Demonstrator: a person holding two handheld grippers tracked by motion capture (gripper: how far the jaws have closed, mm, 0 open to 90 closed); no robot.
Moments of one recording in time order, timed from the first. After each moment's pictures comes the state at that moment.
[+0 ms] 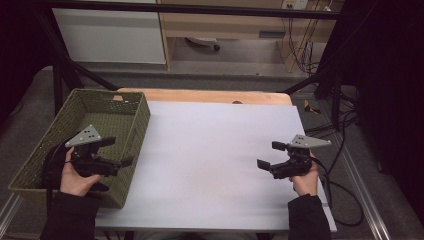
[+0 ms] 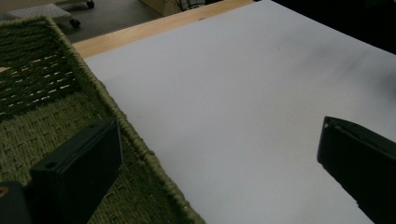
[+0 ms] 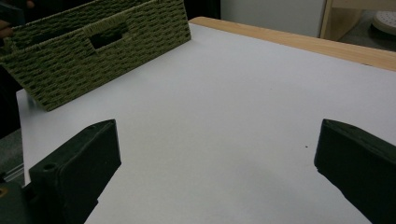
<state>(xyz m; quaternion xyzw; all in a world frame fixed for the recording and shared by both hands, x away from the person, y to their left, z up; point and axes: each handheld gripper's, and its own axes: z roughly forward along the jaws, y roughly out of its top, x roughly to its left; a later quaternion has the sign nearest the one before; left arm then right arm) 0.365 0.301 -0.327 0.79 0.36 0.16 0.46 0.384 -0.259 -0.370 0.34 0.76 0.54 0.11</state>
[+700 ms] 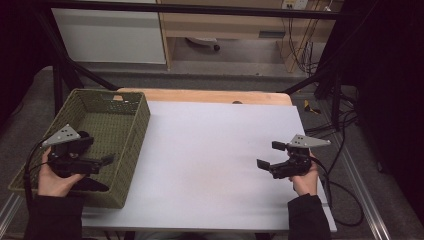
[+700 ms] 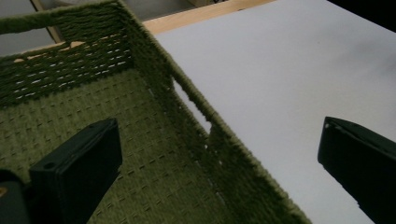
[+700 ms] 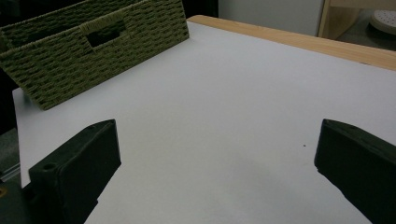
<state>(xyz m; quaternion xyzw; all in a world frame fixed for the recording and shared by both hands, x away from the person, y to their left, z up) 0.355 0.345 -0.319 0.78 0.41 0.19 0.43 0.384 -0.259 -0.371 0.34 0.76 0.54 0.11</state>
